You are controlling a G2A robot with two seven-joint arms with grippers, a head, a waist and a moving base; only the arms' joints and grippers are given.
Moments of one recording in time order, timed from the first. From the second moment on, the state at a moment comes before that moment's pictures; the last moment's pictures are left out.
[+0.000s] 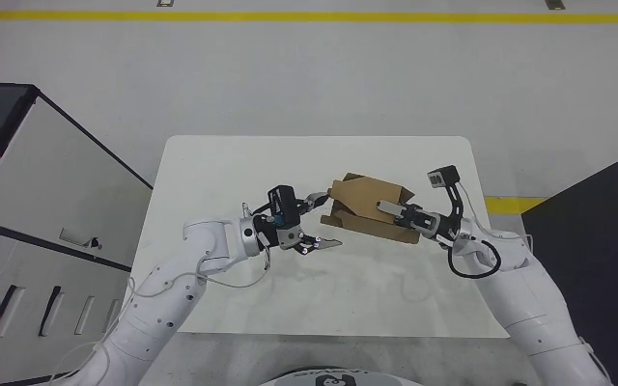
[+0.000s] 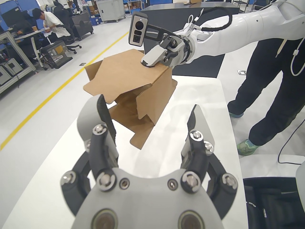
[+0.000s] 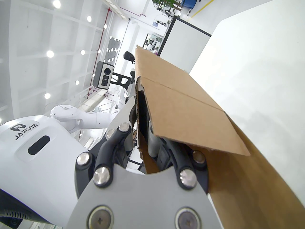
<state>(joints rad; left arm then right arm) 1.33 -1.08 -1.08 -1.75 1.28 -0.80 0.07 -1.40 -1.01 1.29 -1.46 0.50 -0.61 1.01</state>
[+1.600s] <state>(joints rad) 1.32 -1.08 -1.03 -1.76 1.30 -0.81 0.06 -1.41 -1.02 1.29 -1.46 0.52 -0.57 1.01</state>
